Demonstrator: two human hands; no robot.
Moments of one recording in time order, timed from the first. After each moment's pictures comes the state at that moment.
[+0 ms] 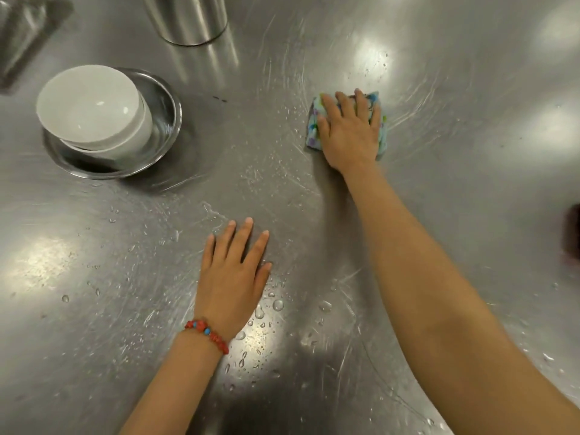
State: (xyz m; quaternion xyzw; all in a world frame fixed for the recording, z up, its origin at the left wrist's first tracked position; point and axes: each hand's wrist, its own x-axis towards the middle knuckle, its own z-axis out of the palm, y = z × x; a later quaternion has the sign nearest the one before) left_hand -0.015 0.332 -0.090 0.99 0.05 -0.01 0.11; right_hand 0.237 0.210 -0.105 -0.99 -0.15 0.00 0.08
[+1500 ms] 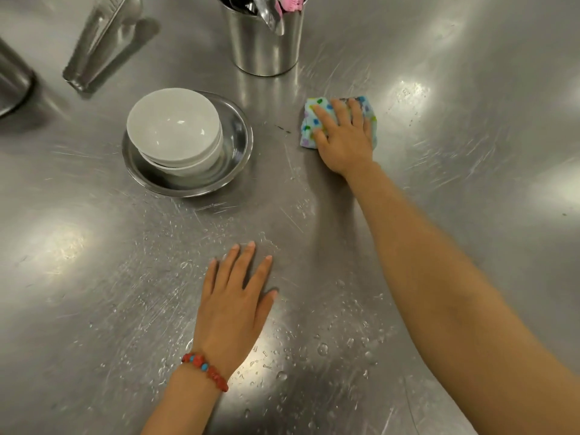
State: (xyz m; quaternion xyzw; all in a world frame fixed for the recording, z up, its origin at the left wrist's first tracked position) left_hand -0.029 0.385 -0.080 0.98 0.12 -0.06 0.13; right_hand 0.275 0.314 -0.106 -0.96 -0.26 0.05 0.12
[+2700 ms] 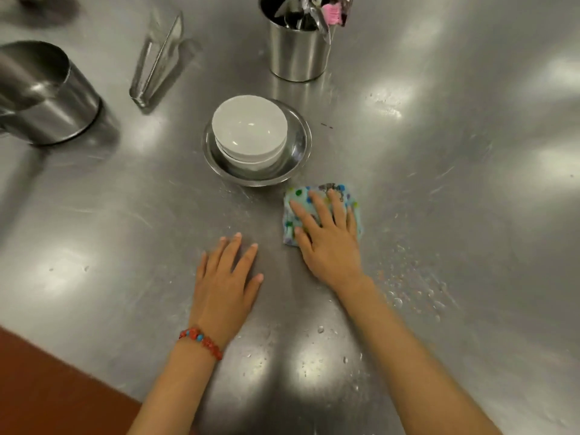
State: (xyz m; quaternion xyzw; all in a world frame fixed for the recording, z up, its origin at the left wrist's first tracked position) left_hand -0.094 0.504 -0.062 0.97 0.11 -0.05 0.19; right_hand 0.026 0.357 -0.109 -0.96 -0.24 0.03 0.15
